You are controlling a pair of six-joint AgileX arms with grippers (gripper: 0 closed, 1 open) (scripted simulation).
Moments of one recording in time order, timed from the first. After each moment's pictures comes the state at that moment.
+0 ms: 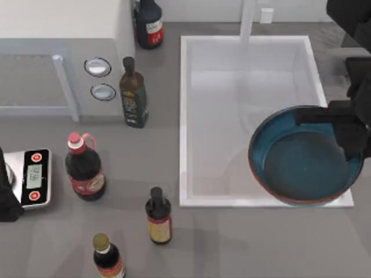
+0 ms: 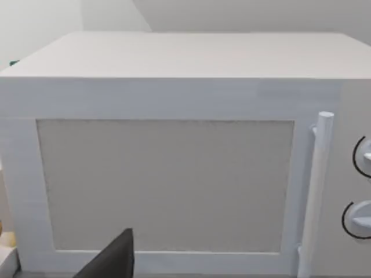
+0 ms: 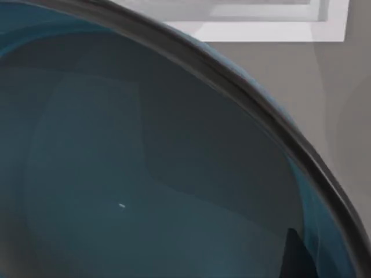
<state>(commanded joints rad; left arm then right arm) 0.00 0.00 0.00 0.00 0.00 0.00 0.48 1.58 1.49 -1.43 0.04 0.49</state>
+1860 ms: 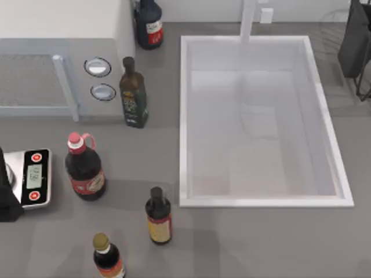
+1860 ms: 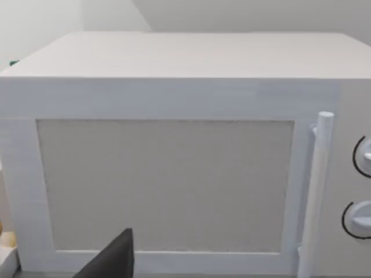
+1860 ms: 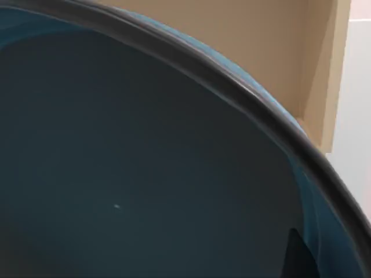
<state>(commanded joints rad) 0.00 0.00 0.00 0.00 0.00 0.00 -0.61 1.00 1.15 -0.17 -0.60 0.02</state>
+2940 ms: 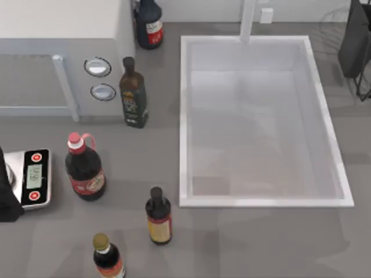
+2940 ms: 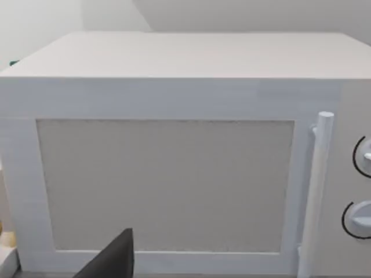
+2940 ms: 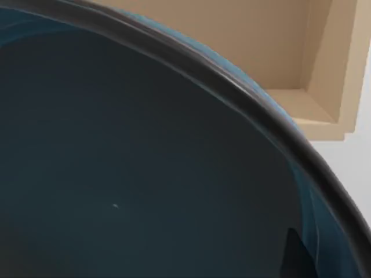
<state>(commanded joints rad) 0.00 0.00 0.00 0.00 0.00 0.00 -0.44 1.52 1.07 0.47 -0.42 0.01</state>
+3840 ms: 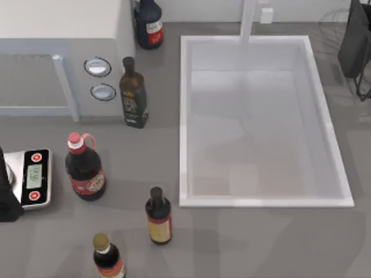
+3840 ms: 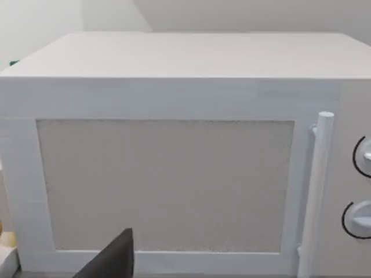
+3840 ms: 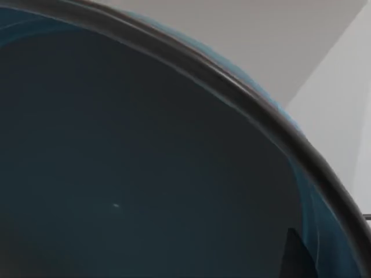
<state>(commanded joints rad) 0.00 0.00 0.00 0.00 0.00 0.00 -0.31 1.80 0.98 0.82 -0.28 0.02</state>
